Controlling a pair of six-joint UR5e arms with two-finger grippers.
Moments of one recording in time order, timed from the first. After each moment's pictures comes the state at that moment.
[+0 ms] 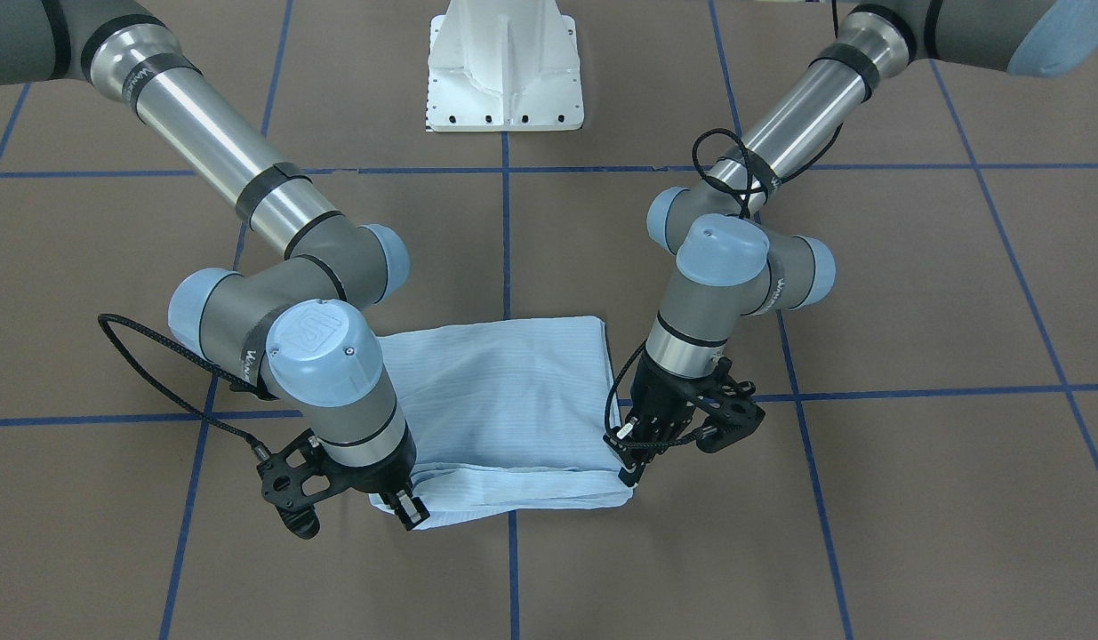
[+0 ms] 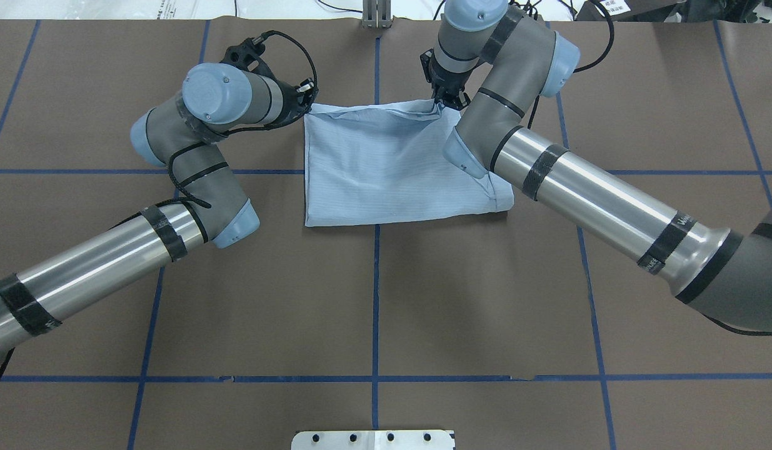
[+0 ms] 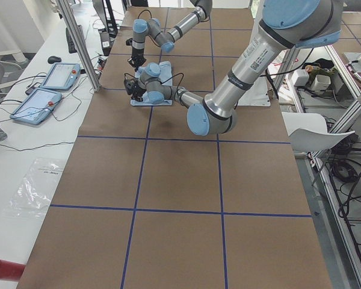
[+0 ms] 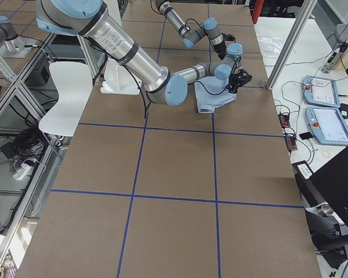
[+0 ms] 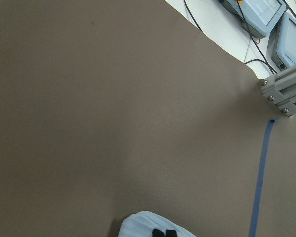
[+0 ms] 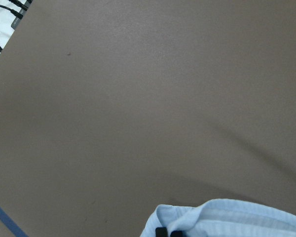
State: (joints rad) left arm -0.73 -2.37 -1.08 -2.41 -1.66 -1.68; right arm 0.82 -0.57 0.90 -1.11 1.93 1.97
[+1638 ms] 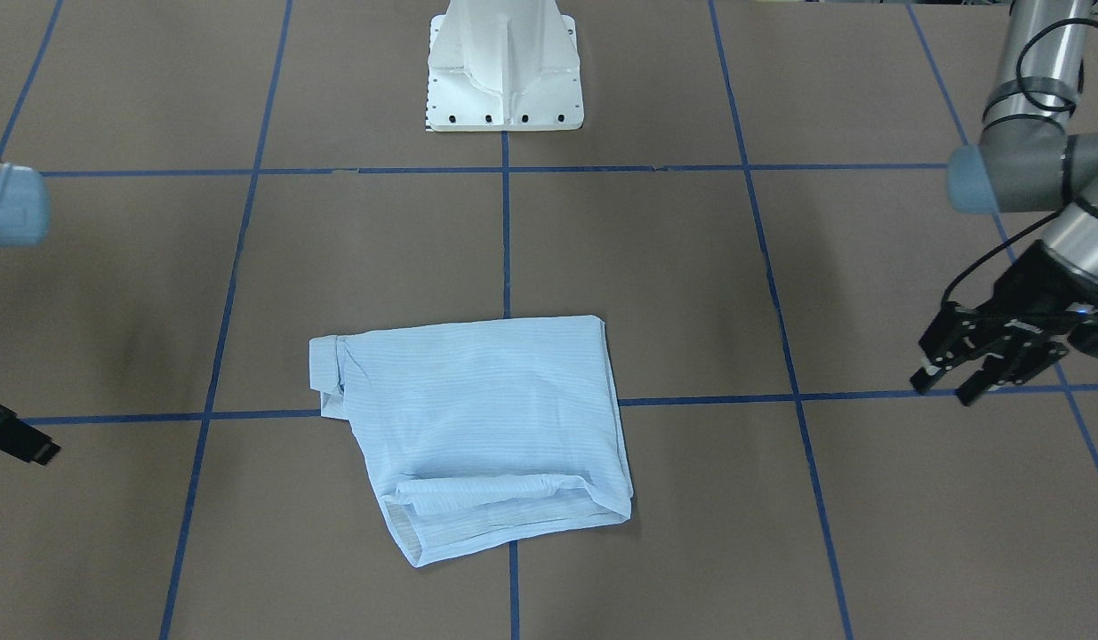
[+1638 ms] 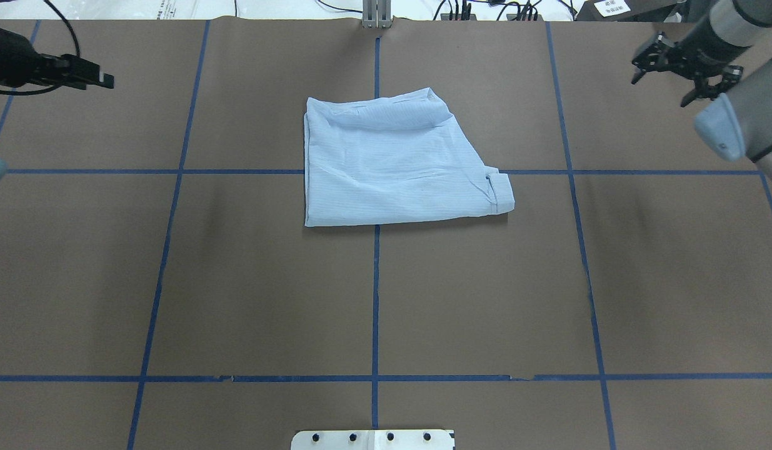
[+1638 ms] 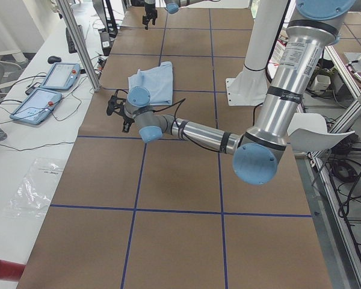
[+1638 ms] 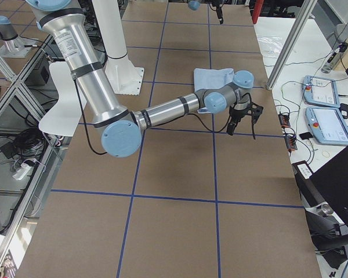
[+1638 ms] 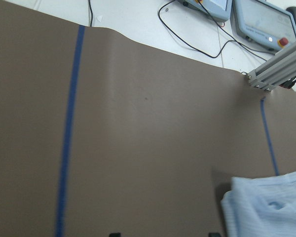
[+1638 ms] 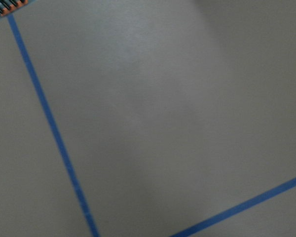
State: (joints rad) left arm -1.22 -1.83 -1.48 -2.44 -2.26 -0.76; right arm 1.23 -1.23 1.53 -1.41 2.23 0.96
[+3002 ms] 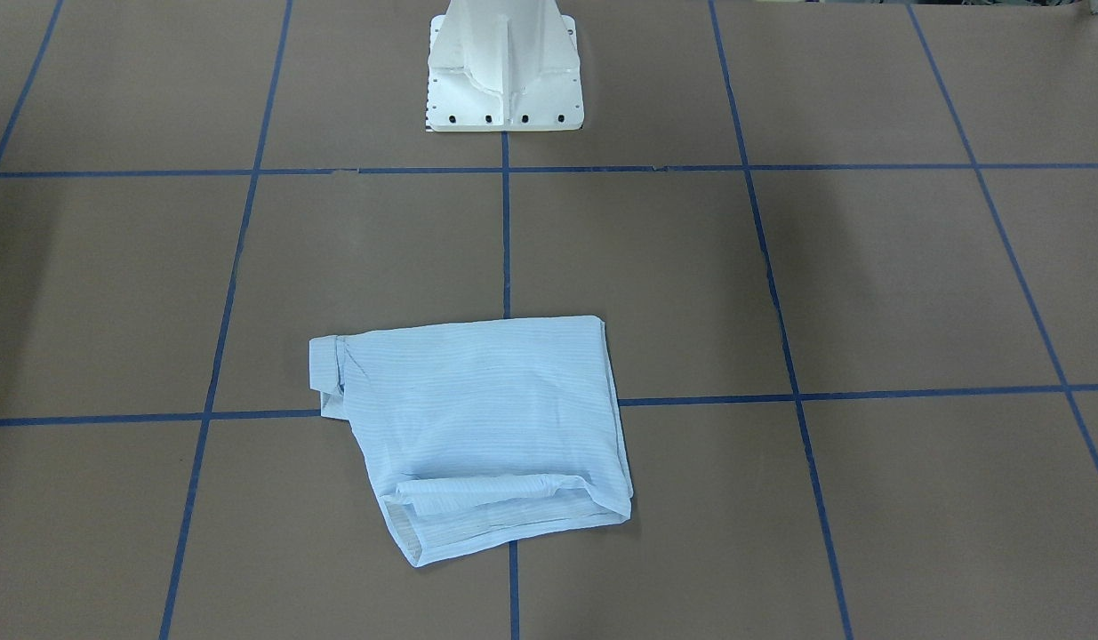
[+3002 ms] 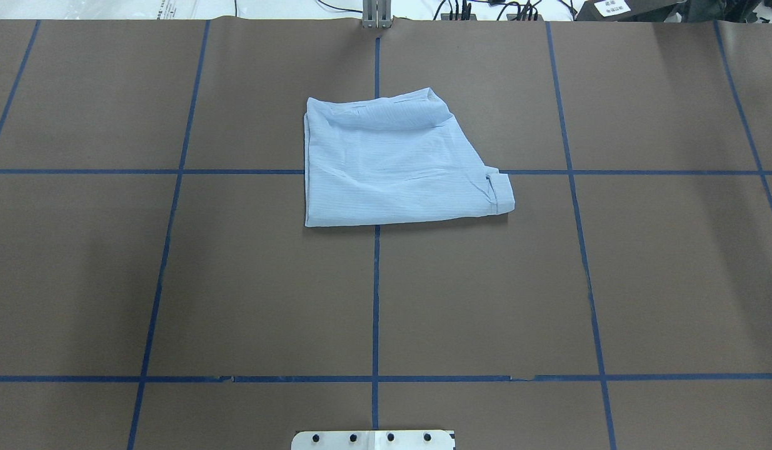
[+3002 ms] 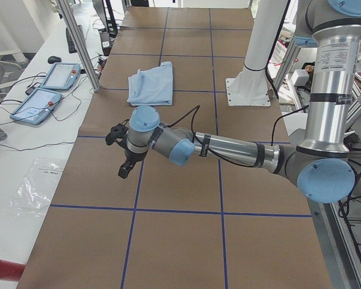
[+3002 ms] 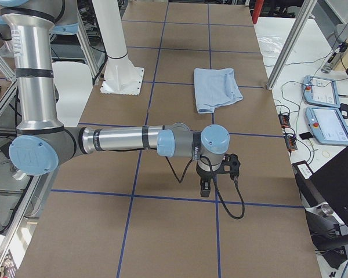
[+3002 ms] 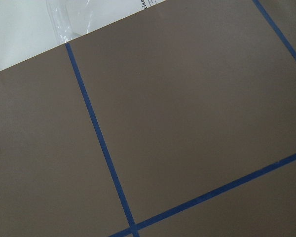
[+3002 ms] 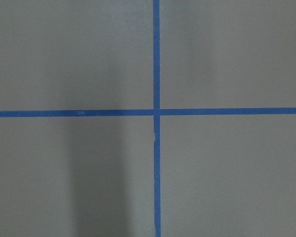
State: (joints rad) left arm -1.49 -1.58 -1.74 -1.94 -2.30 -0.03; right arm 1.59 -1.53 1.64 -1.68 2.35 0.01
